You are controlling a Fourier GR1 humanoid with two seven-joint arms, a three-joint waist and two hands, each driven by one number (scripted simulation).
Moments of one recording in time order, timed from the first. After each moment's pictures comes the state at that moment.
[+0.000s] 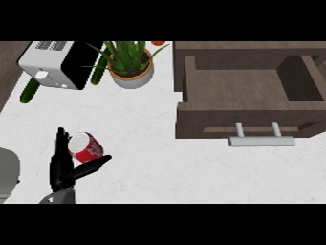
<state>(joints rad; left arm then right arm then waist) -0.16 0.07 0.20 -0.78 0.19 0.25 -0.56 0.17 -0.06 -0.25 -2.27 -0.10 0.10 0.28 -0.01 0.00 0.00</state>
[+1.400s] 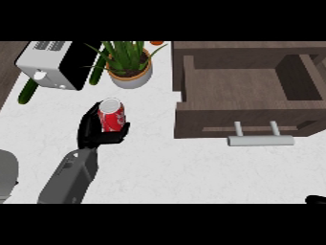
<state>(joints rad) -0.51 0.06 0.16 -0.52 0.20 0.03 -0.62 0.11 -0.08 -0.31 -2.24 -0.10 0.11 0.28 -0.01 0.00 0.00</state>
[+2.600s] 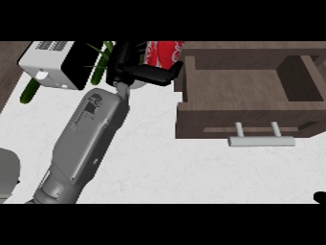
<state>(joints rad) -0.86 0.01 -0.05 -1.00 0.18 0.24 0.04 0.07 -0.11 -0.34 -2.26 -0.10 0.10 0.33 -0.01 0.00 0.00</state>
